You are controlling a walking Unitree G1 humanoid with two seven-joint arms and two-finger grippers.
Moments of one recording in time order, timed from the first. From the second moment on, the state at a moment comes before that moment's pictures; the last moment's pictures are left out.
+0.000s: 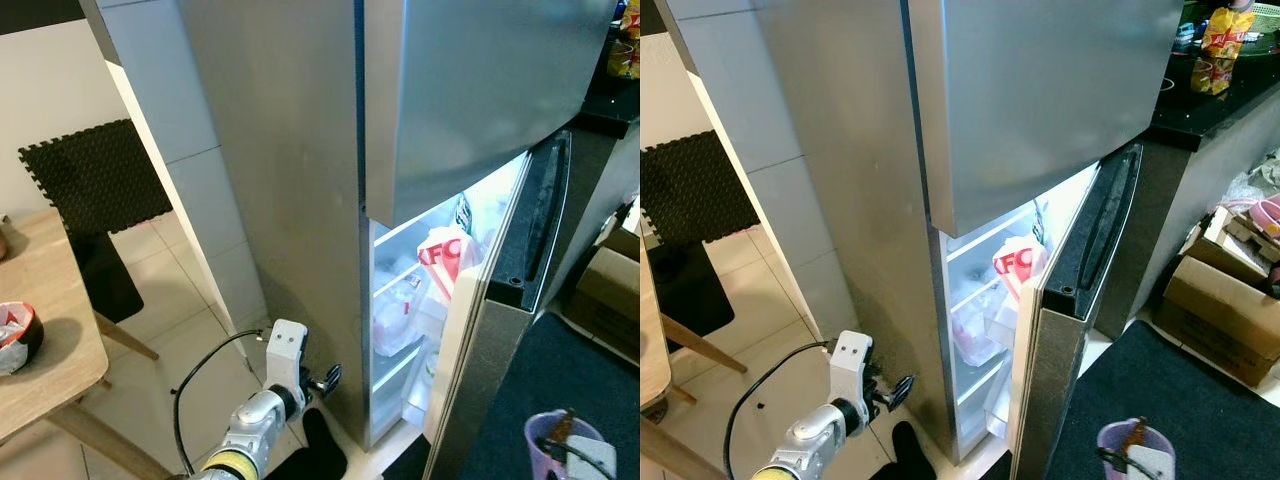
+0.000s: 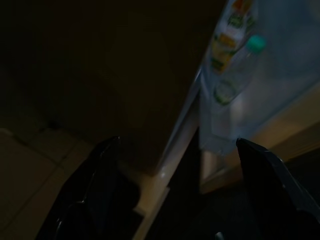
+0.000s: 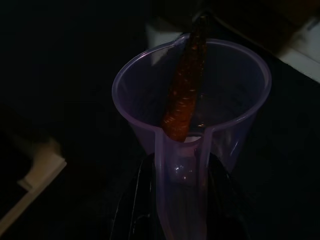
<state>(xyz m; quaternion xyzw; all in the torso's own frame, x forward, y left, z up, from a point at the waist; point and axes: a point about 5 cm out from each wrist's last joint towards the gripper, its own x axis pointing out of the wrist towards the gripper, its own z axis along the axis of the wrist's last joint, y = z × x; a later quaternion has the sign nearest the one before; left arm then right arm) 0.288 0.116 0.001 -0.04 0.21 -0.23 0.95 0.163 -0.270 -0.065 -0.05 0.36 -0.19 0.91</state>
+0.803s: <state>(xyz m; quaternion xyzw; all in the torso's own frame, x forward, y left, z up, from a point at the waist) 0.276 0.124 -0.011 0.00 0.23 -0.24 0.94 0.149 -0.267 -0.074 -0.04 0.40 -0.18 0.90</state>
